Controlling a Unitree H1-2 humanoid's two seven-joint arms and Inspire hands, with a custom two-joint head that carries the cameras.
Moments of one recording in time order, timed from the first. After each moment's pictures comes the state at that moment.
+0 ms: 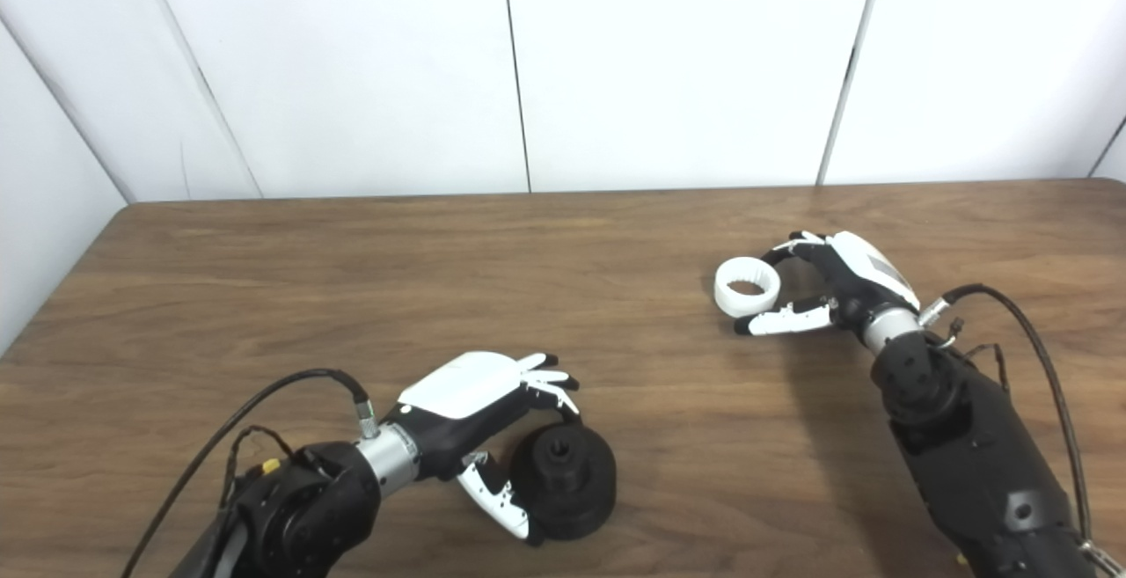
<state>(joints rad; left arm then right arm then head) -0.23 0.32 -0.47 -0.40 0.81 0.27 -0.67 -0.49 -0.43 0.20 0.23 -0.53 0.29 0.19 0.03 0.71</state>
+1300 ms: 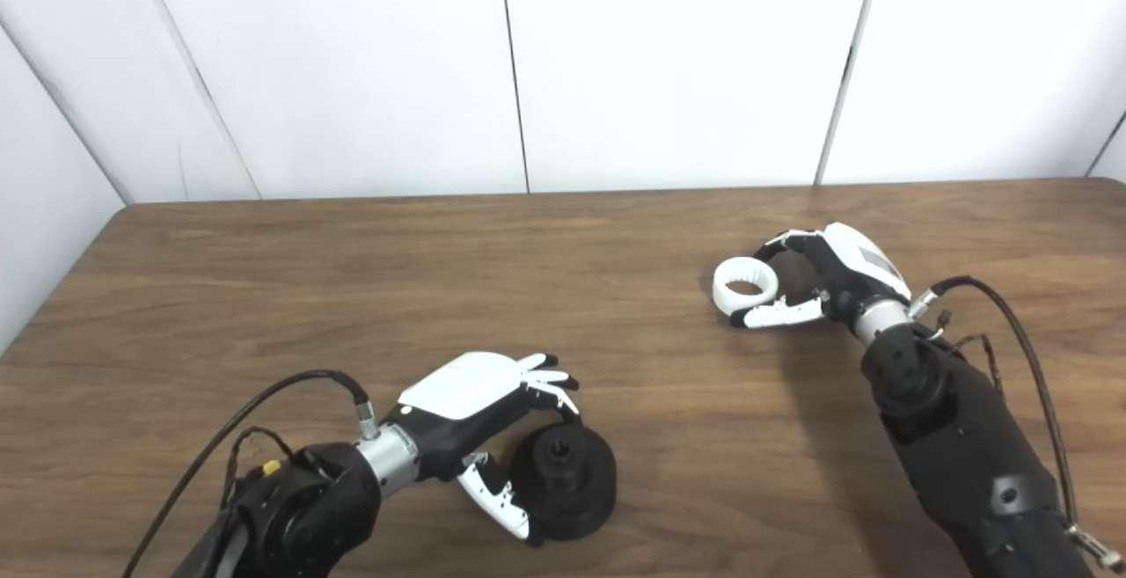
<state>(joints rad) -0.23 0.31 -0.46 -0.40 0.82 0.27 -0.67 -0.51 -0.42 0.23 0.29 -0.54 0.25 0.15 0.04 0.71</state>
